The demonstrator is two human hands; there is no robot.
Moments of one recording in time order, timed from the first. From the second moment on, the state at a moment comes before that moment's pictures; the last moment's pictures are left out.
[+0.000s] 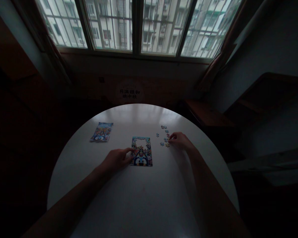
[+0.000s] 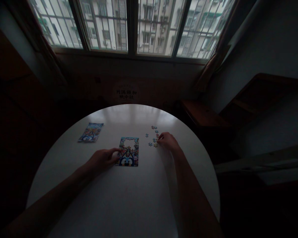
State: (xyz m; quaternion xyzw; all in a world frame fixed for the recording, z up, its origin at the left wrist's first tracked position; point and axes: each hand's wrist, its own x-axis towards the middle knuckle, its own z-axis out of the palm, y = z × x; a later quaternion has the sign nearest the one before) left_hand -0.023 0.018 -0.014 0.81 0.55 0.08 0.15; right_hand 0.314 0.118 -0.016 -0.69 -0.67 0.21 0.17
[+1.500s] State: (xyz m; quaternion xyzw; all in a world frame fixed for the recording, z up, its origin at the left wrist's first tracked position) left_hand -0.024 0.020 -0.015 0.82 0.55 0.07 0.17; right_hand 0.326 0.137 -0.052 -0.68 -0.61 0.11 0.39
